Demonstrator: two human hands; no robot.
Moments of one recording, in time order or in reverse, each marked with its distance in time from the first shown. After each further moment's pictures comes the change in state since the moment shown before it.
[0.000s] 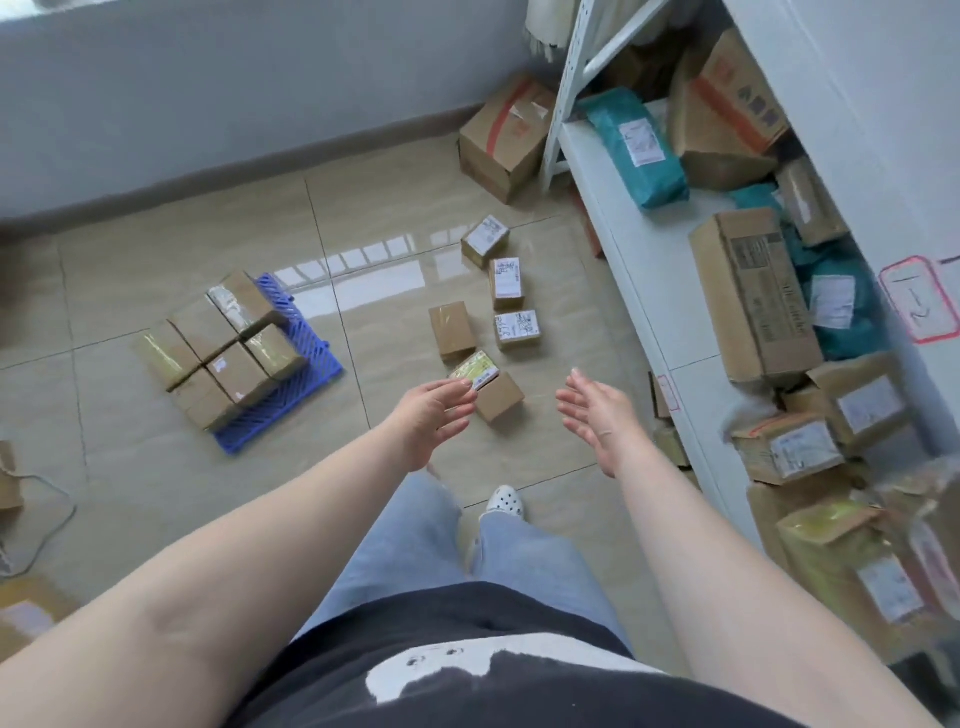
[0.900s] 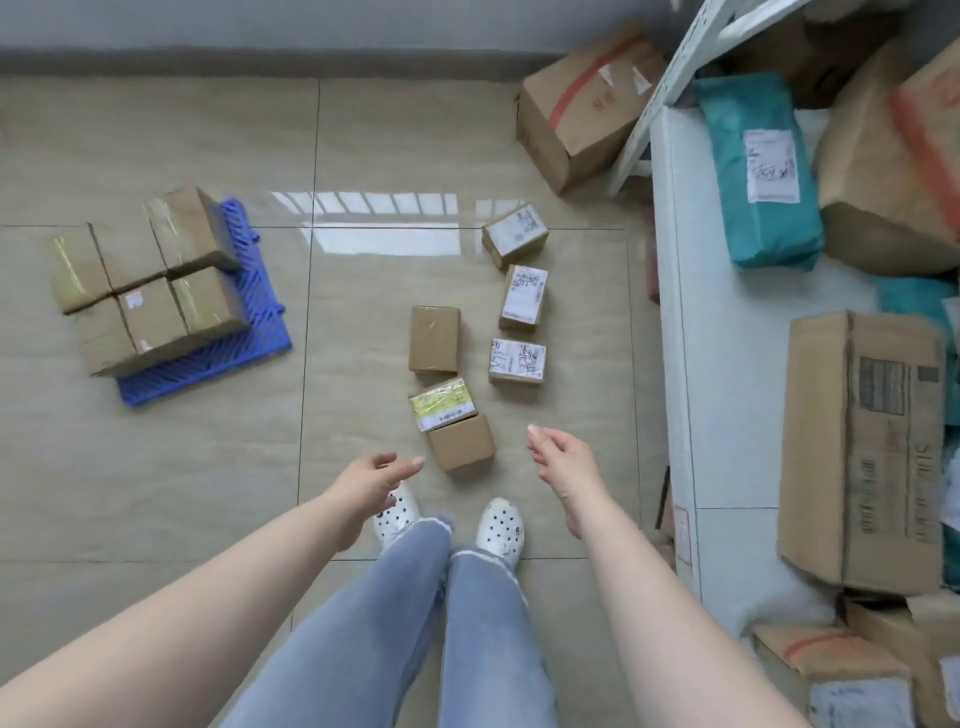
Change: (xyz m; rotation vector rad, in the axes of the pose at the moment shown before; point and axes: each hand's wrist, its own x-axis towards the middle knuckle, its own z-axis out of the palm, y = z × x) left_hand 0.241 -0.064 0.022 0.120 0.277 -0.178; right_hand 0.291 0.010 -0.004 -0.461 -0.205 0.032
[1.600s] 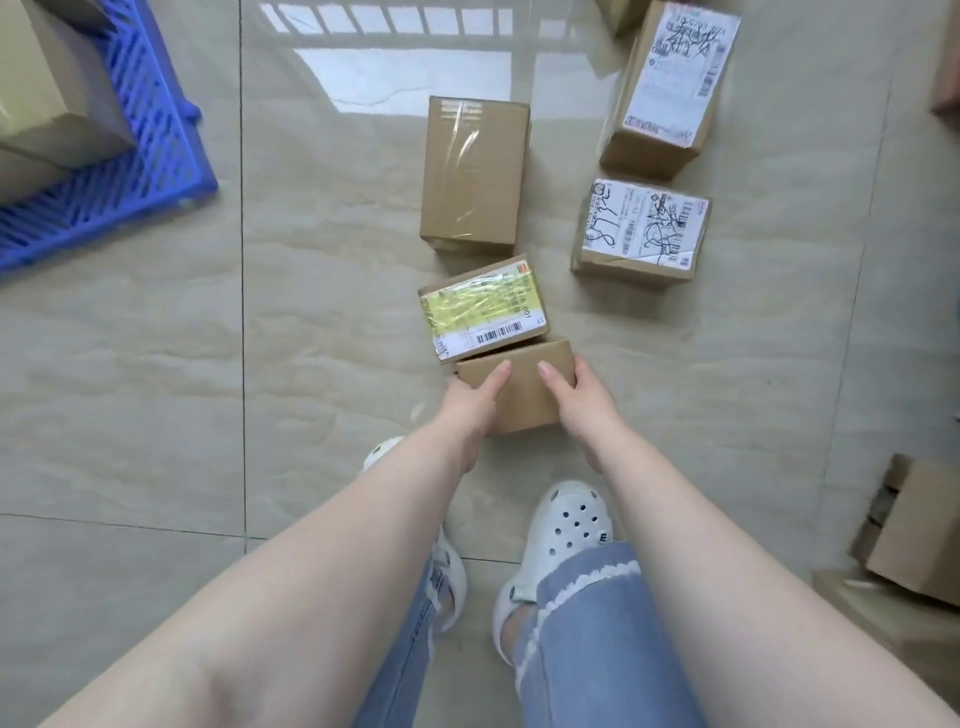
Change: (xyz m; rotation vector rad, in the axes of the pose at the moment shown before) left_hand 0.352 -0.115 0.094 -0.242 0.117 -0.133; right_hand 0.309 0.208 0.107 -0.298 -0.119 0.047
